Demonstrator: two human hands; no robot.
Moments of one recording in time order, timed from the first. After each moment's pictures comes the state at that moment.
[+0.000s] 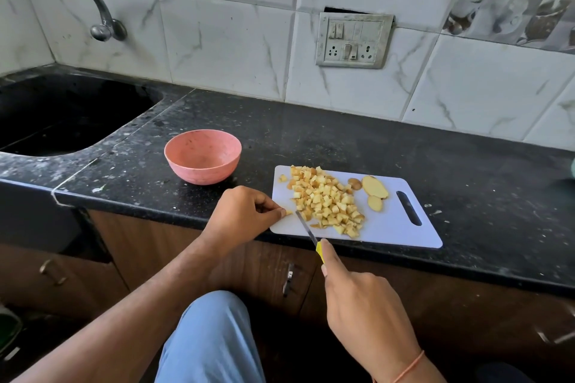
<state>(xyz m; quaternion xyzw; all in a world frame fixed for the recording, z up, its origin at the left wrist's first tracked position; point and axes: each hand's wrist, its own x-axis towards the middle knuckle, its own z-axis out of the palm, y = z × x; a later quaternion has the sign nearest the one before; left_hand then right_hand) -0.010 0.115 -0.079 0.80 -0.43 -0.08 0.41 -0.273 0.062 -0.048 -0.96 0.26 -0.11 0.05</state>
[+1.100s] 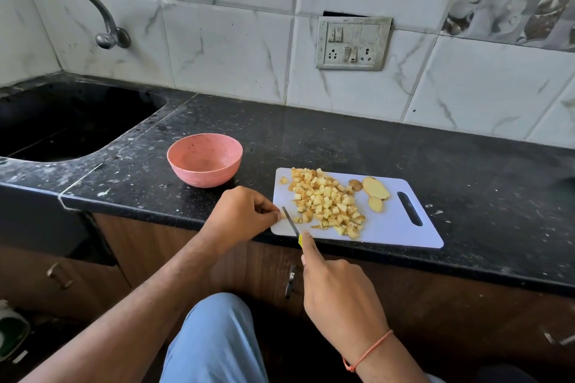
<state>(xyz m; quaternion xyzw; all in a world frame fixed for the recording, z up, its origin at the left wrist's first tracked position) -0.006 0.118 -0.068 0.82 -0.43 -0.11 0.37 -0.242 0.069 -0.050 -0.96 0.24 -0.12 0.06</state>
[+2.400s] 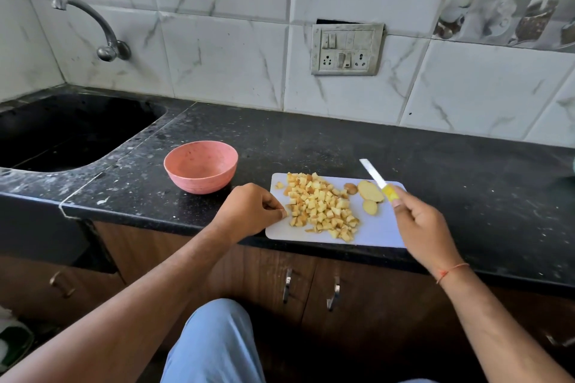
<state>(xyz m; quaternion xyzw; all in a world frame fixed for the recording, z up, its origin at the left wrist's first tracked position) -0.008 0.091 -0.054 0.84 -0.43 -0.12 0.32 -0.284 -0.100 -0.041 -0.83 0.36 -0.33 0.28</state>
